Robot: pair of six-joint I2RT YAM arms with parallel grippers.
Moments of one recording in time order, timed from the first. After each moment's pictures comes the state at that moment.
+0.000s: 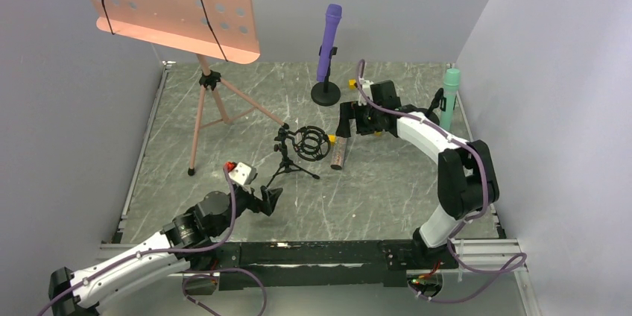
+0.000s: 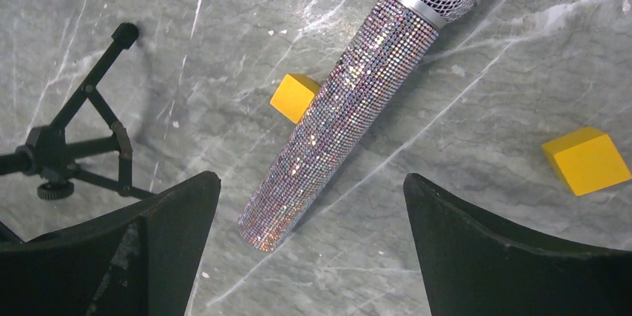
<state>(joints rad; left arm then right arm) -0.99 0.34 0.17 -0.04 -0.37 -0.26 0.32 1.64 1.11 -0.30 -0.34 0.16</state>
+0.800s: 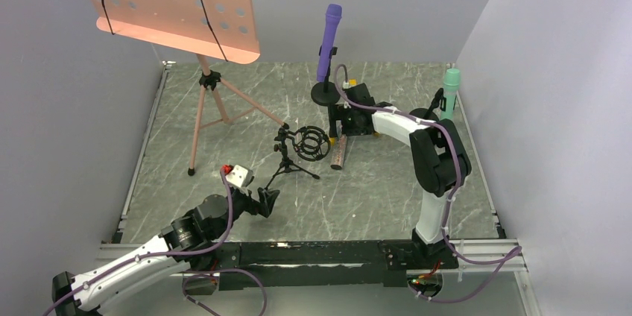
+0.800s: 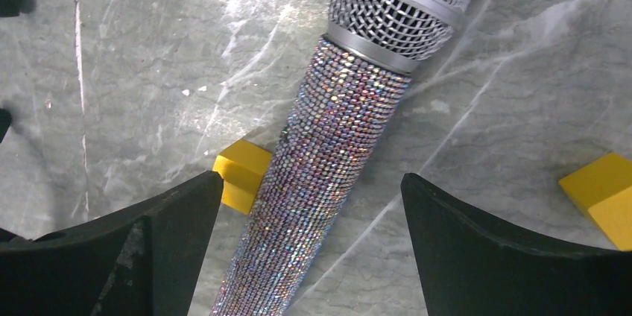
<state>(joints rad) -0.99 0.25 0.13 -0.09 -0.40 -0.29 0.43 1.90 1.25 -0.30 -0.07 0.30</state>
